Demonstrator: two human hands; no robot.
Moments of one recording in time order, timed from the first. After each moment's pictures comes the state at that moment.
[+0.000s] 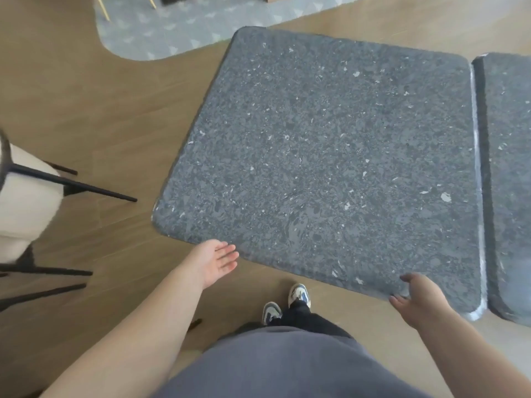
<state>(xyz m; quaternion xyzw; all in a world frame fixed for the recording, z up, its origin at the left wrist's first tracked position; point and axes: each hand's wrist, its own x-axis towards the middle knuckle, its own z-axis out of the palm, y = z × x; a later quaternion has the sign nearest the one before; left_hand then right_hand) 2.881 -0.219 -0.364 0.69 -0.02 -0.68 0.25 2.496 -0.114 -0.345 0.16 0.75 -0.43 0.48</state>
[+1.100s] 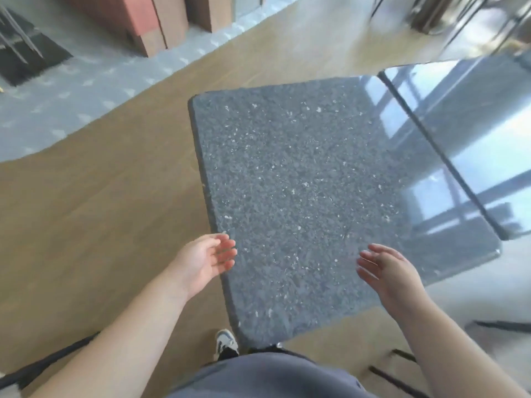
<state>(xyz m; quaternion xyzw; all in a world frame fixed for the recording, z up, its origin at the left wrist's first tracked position) 3.076 -0.541 -0.299 0.51 -0.29 -0.80 0.11 2.824 -0.296 -0.262 0.16 0.71 -0.59 0.34</state>
